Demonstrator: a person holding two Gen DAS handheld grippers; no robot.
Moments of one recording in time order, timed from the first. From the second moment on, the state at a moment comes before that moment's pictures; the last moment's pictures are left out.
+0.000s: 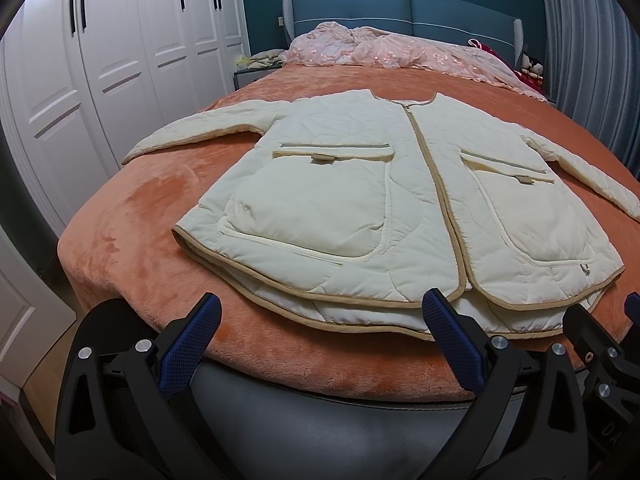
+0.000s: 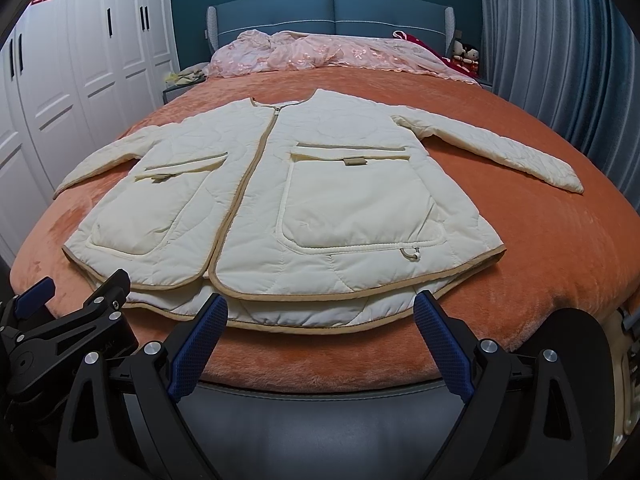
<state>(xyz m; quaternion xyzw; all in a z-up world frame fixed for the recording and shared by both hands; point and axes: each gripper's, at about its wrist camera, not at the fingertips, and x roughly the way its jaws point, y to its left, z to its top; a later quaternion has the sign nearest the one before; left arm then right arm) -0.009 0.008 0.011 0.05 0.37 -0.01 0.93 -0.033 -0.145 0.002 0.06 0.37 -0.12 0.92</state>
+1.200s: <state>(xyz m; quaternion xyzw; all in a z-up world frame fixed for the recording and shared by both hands) 0.110 0.040 0.031 0.00 0.41 0.05 0.91 0.037 -0.499 -0.003 0.31 0.33 -0.34 0.82</state>
